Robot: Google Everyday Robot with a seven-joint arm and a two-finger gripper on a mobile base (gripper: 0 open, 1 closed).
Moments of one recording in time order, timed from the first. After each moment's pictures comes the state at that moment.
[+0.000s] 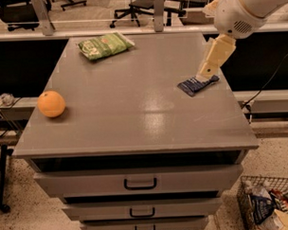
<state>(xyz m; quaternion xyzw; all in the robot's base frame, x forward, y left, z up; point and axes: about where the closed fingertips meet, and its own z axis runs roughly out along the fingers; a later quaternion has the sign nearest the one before) 0.595 -0.156 0.992 -0.62 0.71 -0.05 0.32</state>
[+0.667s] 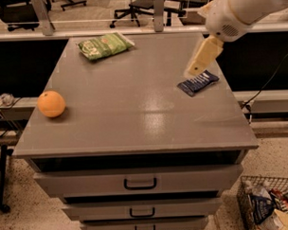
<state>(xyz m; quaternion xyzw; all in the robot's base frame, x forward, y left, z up) 0.618 -0.138 0.983 -0.60 0.72 -0.03 0.36</state>
